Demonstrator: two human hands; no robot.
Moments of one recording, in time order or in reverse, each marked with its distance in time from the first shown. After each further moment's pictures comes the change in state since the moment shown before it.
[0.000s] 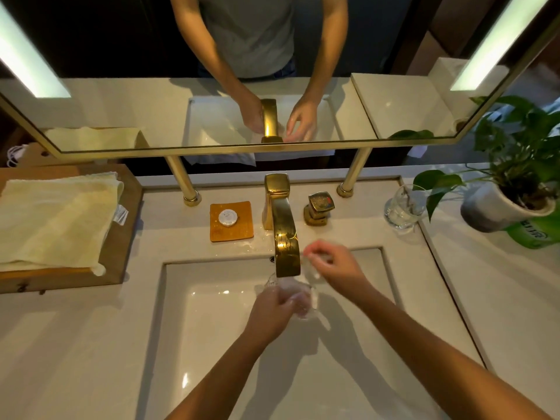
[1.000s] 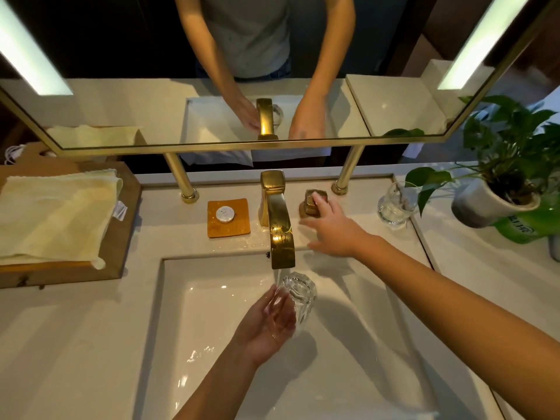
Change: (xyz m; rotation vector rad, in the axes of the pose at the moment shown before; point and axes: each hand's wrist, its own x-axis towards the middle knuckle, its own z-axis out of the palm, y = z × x) left_hand -0.014 -0.027 0.006 -1.421 -0.092 -0.663; right_hand 0.047 -0.027 -0.039 -0.934 -0.258 -0.099
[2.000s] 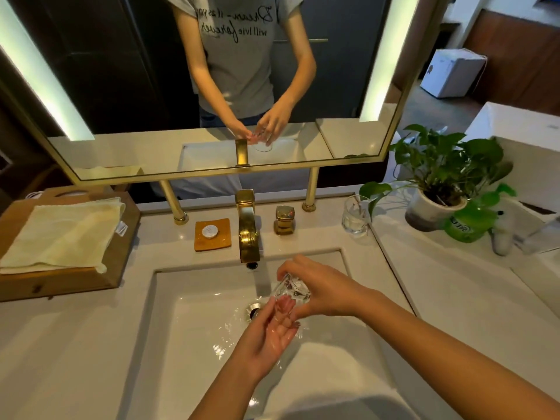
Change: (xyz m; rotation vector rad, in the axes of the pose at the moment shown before) left_hand -0.037 -0.076 0.039 0.138 -0.026 0.247; right_hand -0.143 -0.014 0.014 0.307 0.121 -0.321
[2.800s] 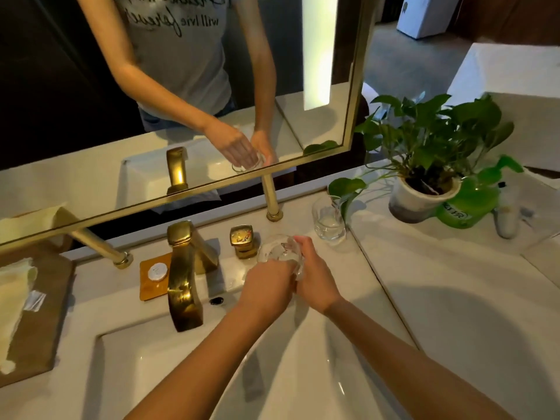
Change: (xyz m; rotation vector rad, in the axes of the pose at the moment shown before) left_hand 0.112 0.041 0.134 2.413 0.013 0.851; right_hand 0.053 0.121 0.017 0.586 0.522 0.487
